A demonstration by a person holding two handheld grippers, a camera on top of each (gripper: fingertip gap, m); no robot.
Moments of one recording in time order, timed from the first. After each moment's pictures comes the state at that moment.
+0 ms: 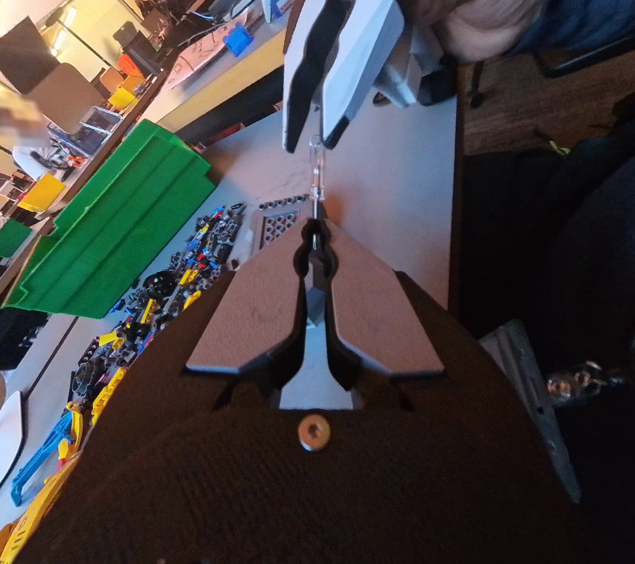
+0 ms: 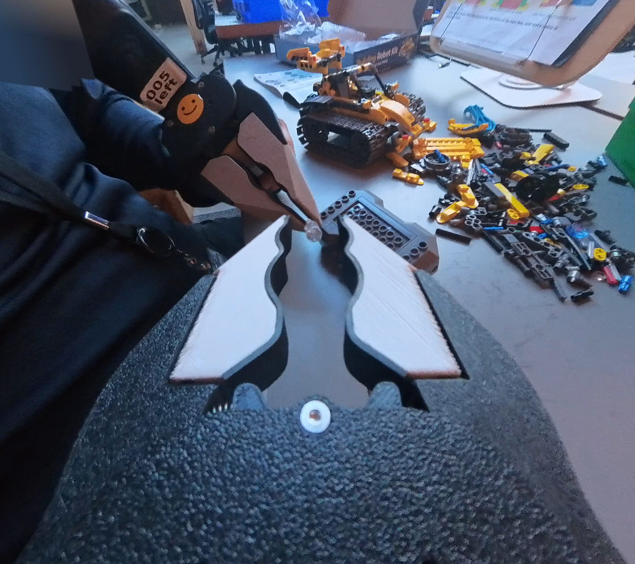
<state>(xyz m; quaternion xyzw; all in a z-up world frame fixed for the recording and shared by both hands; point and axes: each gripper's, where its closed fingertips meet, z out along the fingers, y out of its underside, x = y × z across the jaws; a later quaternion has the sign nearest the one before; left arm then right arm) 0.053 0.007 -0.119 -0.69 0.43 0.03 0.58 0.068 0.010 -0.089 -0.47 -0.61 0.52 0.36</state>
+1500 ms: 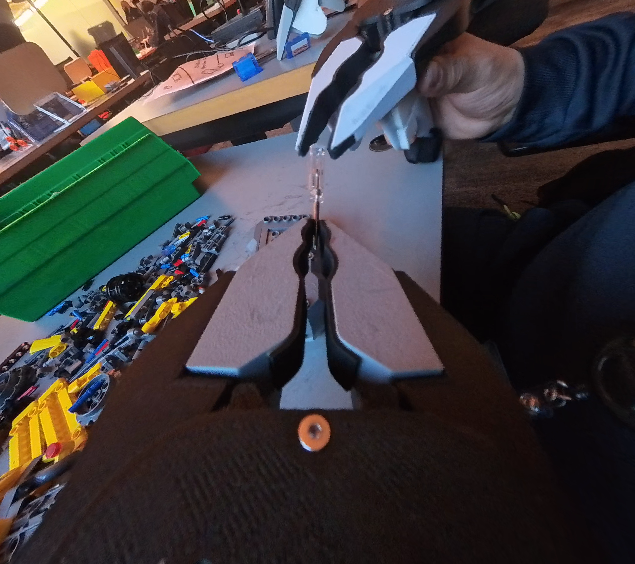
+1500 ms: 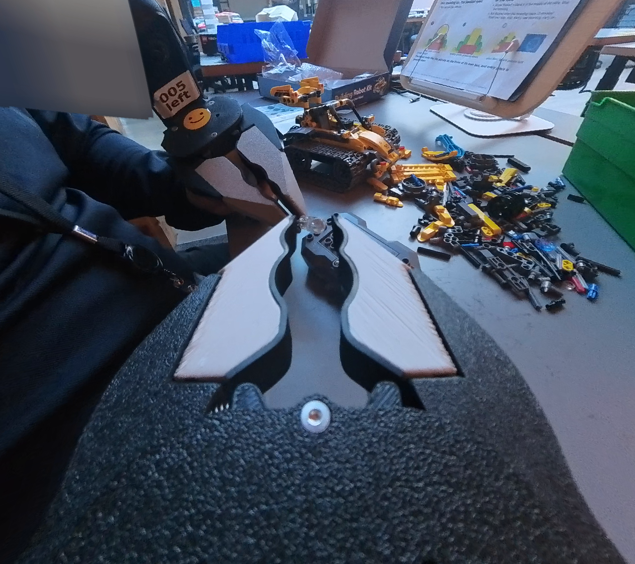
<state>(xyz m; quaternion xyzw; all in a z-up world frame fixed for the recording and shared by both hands) 0.049 0.007 -0.102 -0.70 0.38 -0.07 0.61 0.063 0.018 -0.077 -0.47 -0.58 0.53 0.40</state>
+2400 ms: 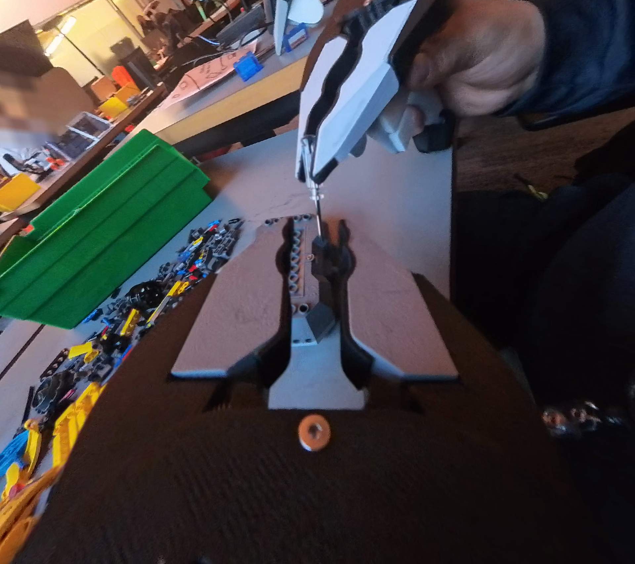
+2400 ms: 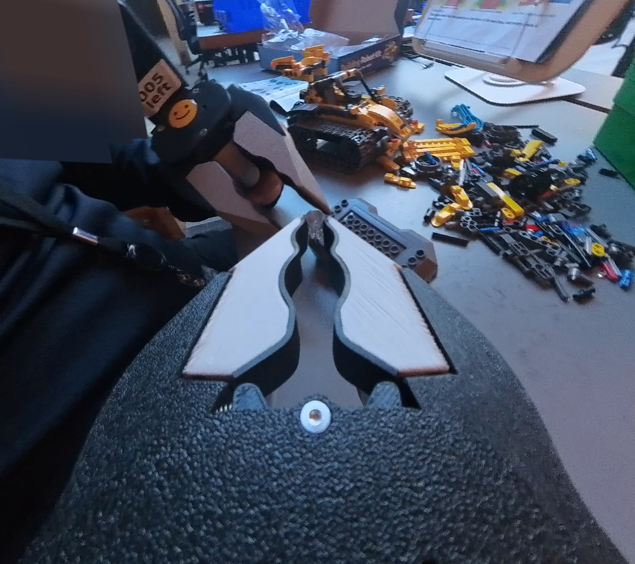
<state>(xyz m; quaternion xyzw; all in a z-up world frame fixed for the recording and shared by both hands) 0.054 0.010 -0.107 -0.69 0.40 -0.02 0.61 0.055 0.013 -0.087 -0.50 -0.59 0.52 0.36</state>
